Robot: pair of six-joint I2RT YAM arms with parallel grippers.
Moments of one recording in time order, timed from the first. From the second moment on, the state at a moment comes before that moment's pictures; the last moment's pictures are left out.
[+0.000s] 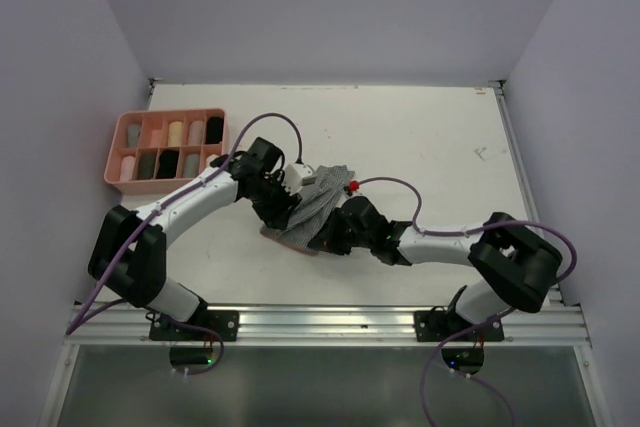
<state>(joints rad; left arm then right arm) -0.53 1.51 1.05 -0.75 0.34 0.33 0.93 1.48 0.61 0.26 -0.09 1.19</state>
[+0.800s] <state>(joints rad) -0.53 1.53 1.06 -0.81 0.36 0.37 0.93 1.64 0.61 0.29 -0.08 1.20</state>
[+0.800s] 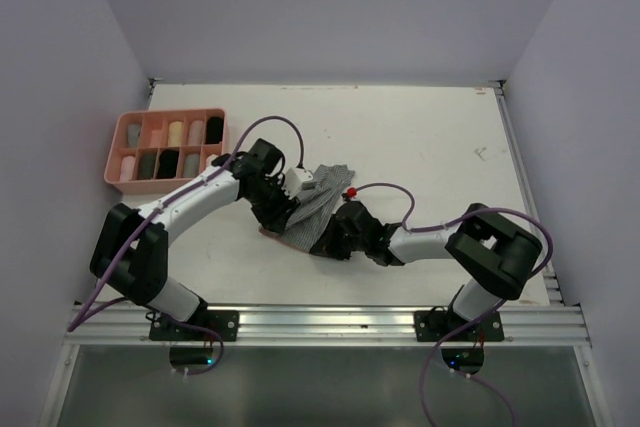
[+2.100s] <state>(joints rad) -0.65 1.74 1.06 -0.65 0.60 0.27 0.93 1.68 0.59 0.39 -0.09 1.27</state>
